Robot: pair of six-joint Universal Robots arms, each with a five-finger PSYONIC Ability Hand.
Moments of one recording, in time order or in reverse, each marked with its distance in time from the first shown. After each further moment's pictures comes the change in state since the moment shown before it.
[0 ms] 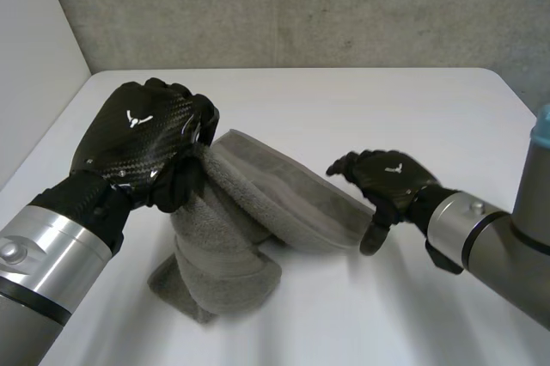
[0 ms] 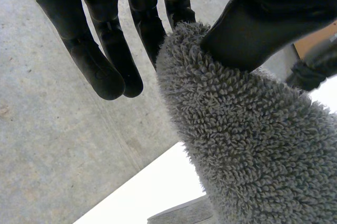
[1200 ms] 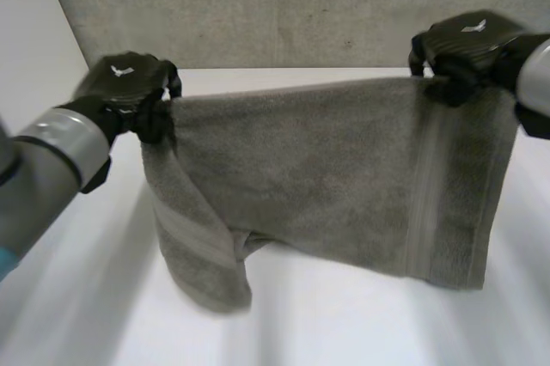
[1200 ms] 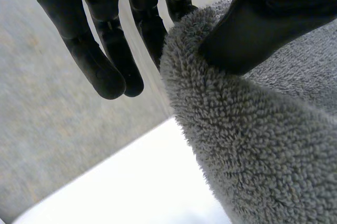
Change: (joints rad) left arm 0.178 -0.392 0.418 -0.211 0.003 0.017; right arm -0.153 0.047 -0.654 0.446 0.006 -0.227; left_hand 0.000 0.000 0.002 0.000 0.010; right_hand 1.100 1.087 1.083 1.068 1.097
